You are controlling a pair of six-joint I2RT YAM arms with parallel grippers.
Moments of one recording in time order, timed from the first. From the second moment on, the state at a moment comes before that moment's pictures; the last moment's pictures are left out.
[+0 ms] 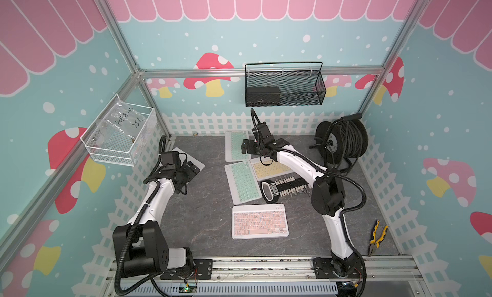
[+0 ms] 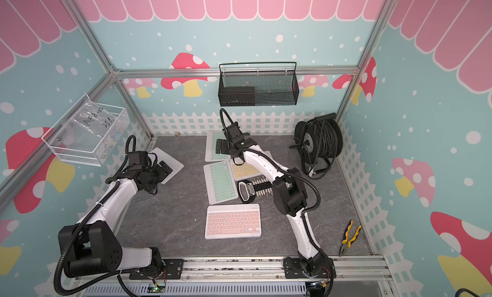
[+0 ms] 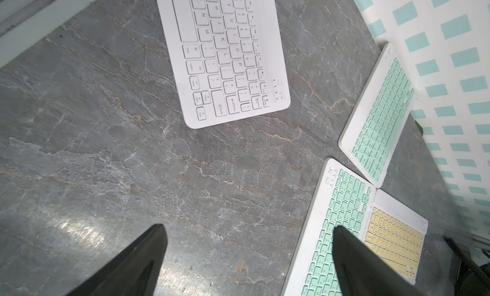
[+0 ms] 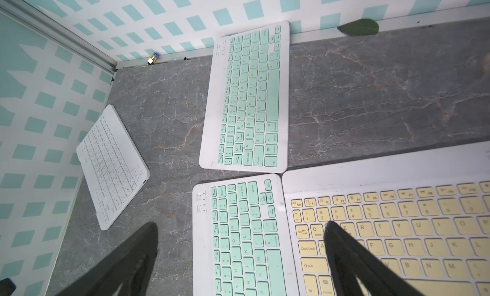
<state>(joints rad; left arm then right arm) 0.16 1.37 1.00 -0.58 0.09 -0.71 0.63 2.21 2.05 -0.56 0.06 0.56</state>
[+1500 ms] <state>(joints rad) 0.18 1.81 1.32 -0.54 -0.08 -0.75 0.46 2.37 2.24 -0.58 0.00 0.46</state>
